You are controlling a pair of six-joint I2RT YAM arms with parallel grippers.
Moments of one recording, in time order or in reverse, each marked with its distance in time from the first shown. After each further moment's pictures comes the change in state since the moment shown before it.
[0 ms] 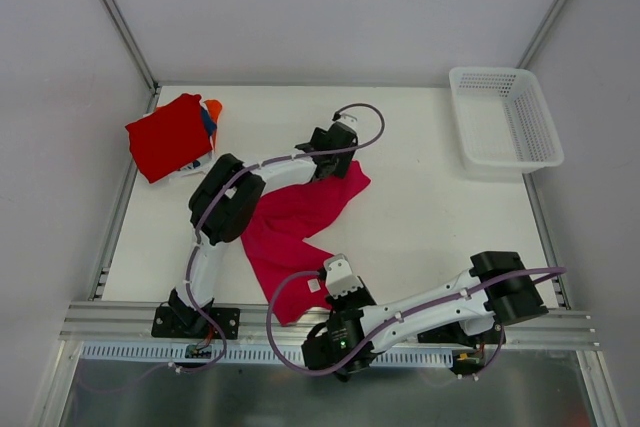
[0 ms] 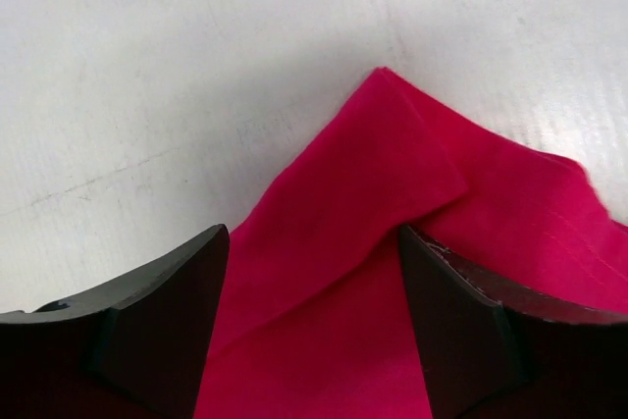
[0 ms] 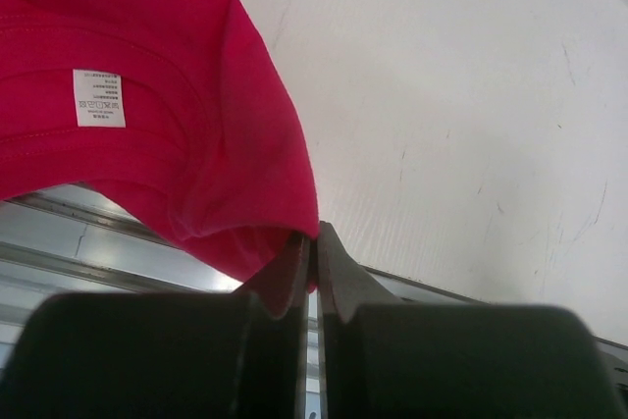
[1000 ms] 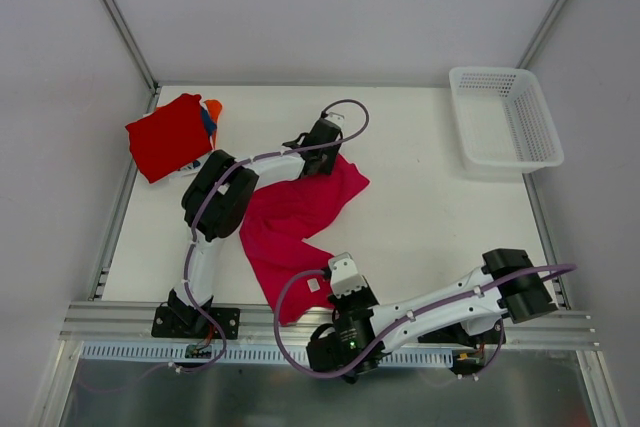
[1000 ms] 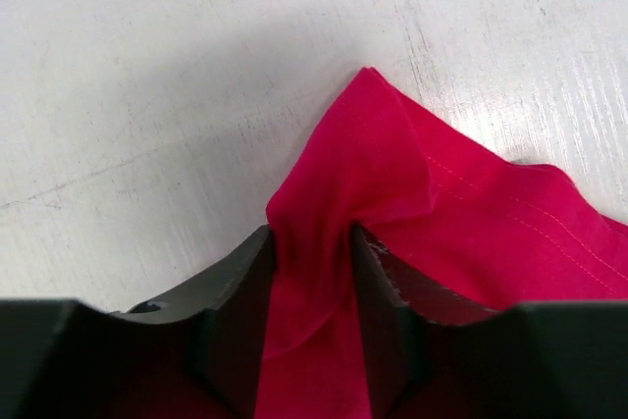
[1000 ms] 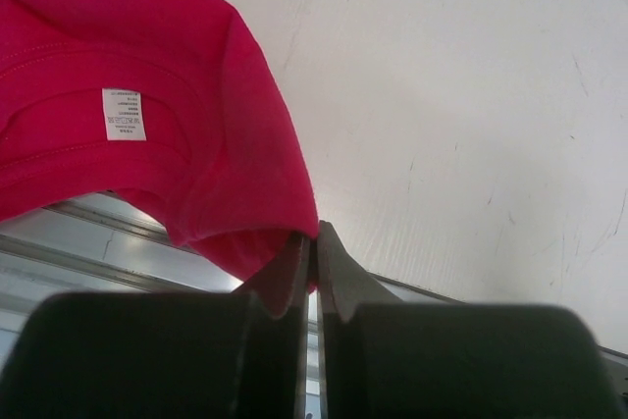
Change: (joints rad) left arm 0.062 -0.012 -0.055 0.054 0.135 -0.033; right arm 0.019 -0.051 -0.003 0.000 0.037 0.029
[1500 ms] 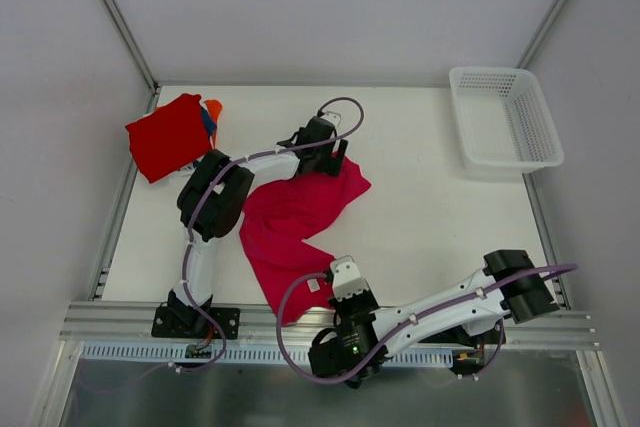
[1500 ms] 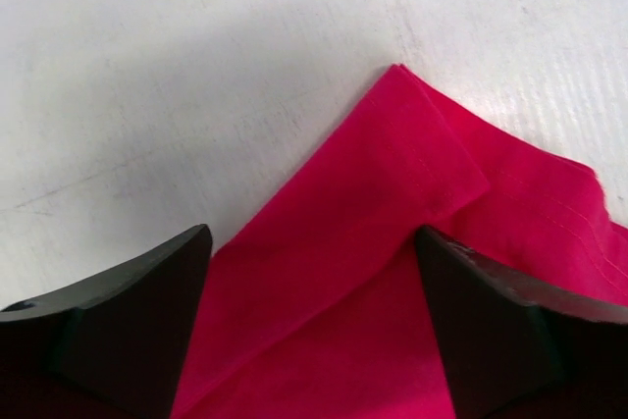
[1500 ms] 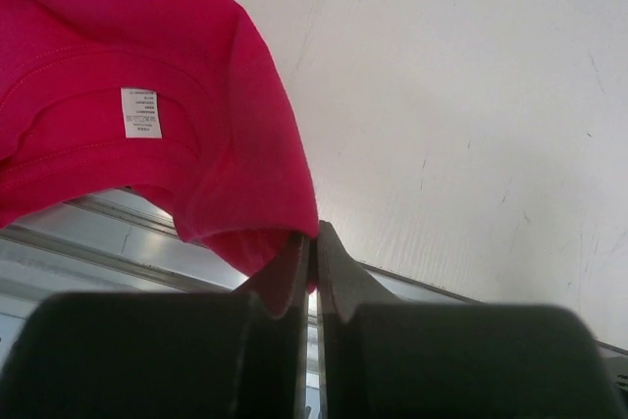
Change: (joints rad) left arm 0.026 -0.027 -0.036 0.030 0.098 -0.008; right arm 0.027 -0.005 -0.002 0.000 0.008 0.045
